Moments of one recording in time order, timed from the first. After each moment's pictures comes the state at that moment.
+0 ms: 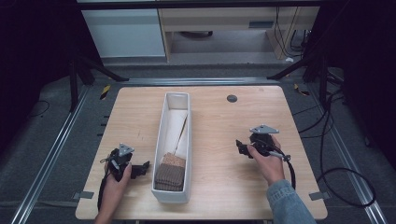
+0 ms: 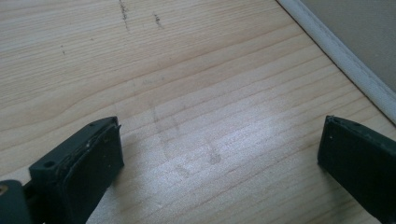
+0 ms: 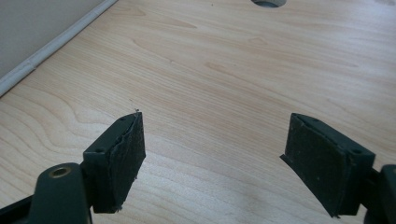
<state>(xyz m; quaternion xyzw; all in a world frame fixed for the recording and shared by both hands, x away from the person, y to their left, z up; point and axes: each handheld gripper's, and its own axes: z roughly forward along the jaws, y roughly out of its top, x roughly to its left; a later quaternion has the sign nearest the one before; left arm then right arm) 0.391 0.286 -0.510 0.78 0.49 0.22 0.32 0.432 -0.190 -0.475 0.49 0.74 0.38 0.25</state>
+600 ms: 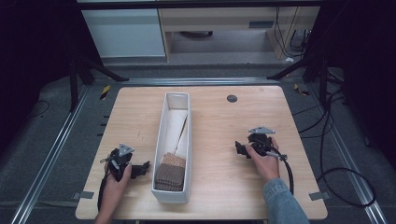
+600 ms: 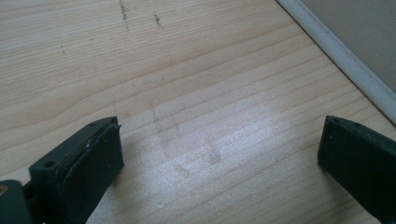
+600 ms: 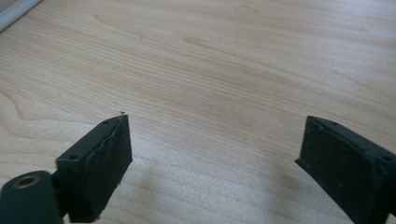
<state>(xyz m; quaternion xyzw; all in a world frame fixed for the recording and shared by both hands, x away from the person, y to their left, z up) 0.391 0.286 -0.510 0.78 0.49 0.22 0.32 0.448 -0.192 -0.504 0.53 0.73 0.35 0.24</state>
